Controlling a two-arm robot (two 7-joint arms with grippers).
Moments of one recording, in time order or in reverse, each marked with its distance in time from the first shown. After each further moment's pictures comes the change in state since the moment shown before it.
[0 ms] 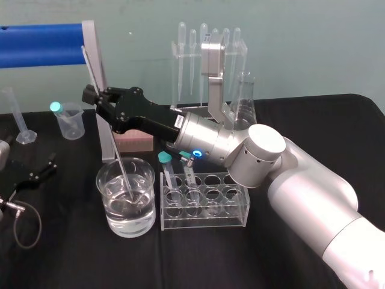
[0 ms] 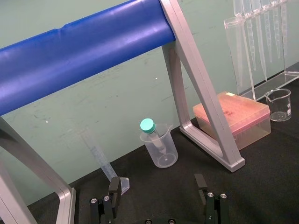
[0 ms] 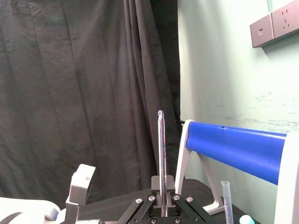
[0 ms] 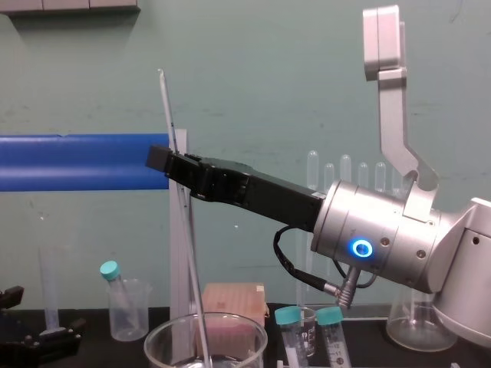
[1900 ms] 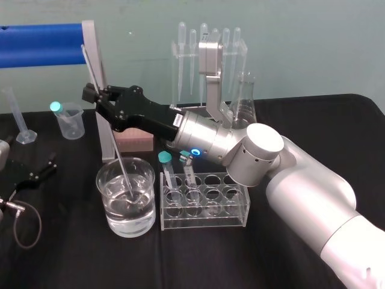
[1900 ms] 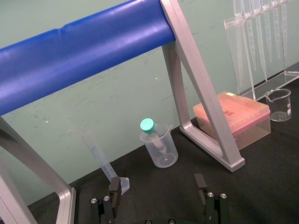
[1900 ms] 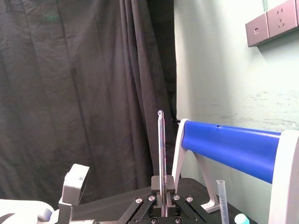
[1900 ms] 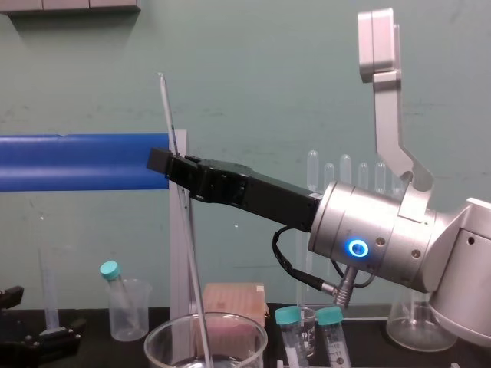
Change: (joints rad) left arm 0.000 0.000 0.000 0.000 0.000 0.000 0.000; right arm 0.010 -0.007 -0.004 0.019 -0.005 -0.007 -0.015
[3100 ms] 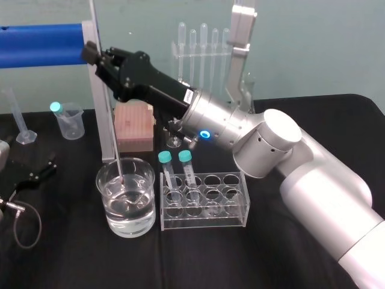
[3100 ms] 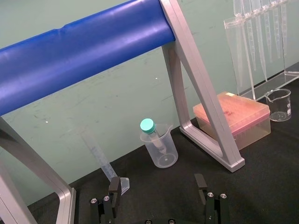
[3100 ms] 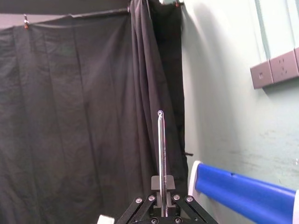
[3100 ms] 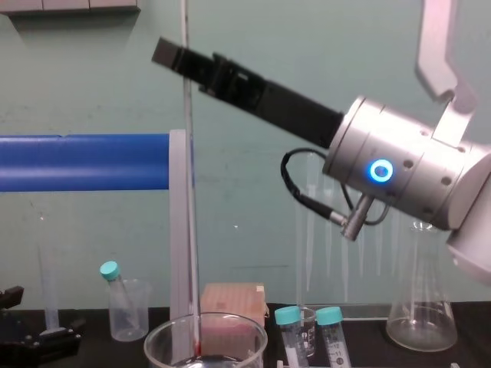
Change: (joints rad) left arm 0.000 0.000 0.000 0.000 0.000 0.000 0.000; right arm -0.057 0.057 0.034 -0.241 0.084 0.040 -0.059
